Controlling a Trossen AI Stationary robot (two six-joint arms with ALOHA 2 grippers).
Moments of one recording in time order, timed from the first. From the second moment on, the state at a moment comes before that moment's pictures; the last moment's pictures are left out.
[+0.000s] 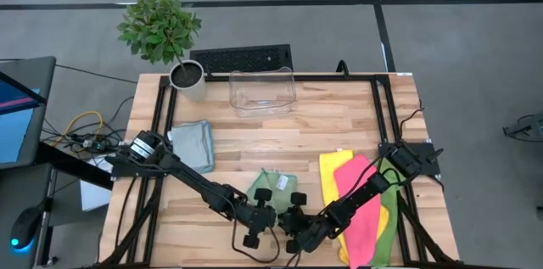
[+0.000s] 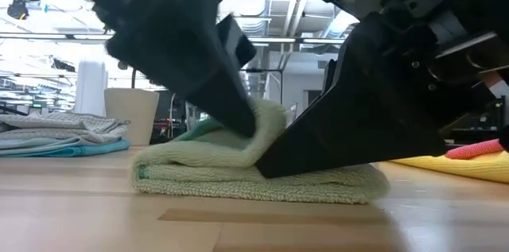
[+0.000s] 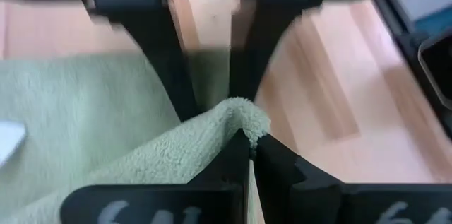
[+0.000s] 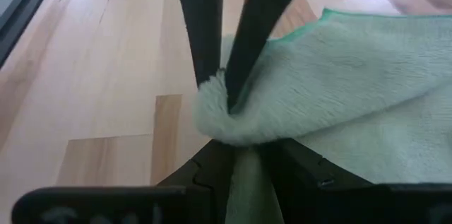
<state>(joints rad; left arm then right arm) -0.52 1.99 1.24 -0.09 -0.15 -0.23 0.68 2.15 1.14 0.24 0.63 0.42</state>
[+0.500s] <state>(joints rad) -0.51 2.00 1.24 -0.10 -0.26 -0.26 0.67 2.15 1.14 0.24 0.62 0.42</state>
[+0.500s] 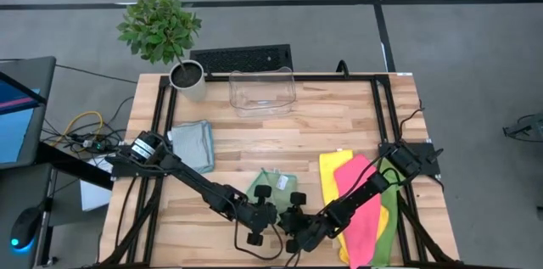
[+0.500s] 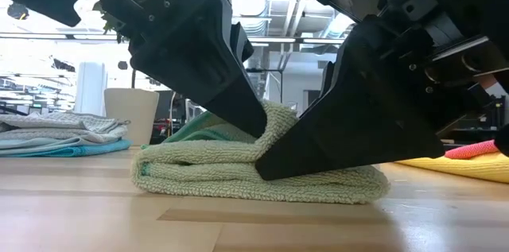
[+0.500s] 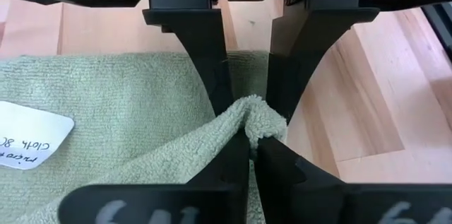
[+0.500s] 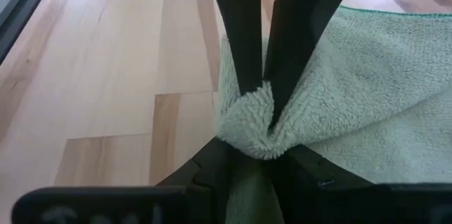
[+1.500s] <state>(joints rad) -0.65 1.98 1.46 -0.87 -0.45 -0.54 0.67 2.15 1.14 0.24 0.62 0.42</state>
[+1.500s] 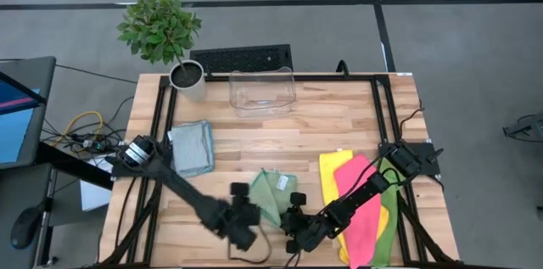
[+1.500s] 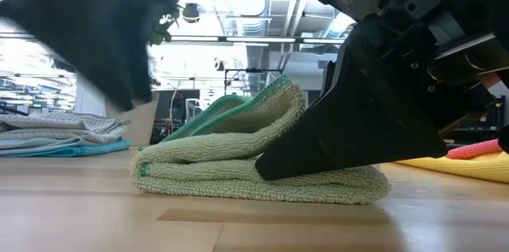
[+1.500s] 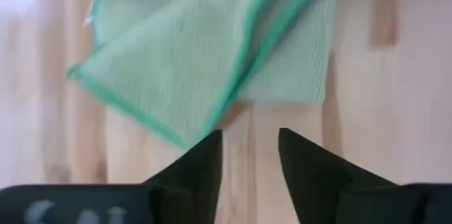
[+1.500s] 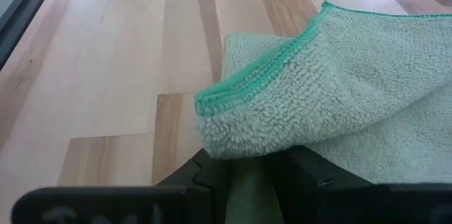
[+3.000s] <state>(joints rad) -0.47 1.97 1.36 -0.58 -0.58 -0.18 0.66 2.15 1.14 0.23 0.60 0.42</state>
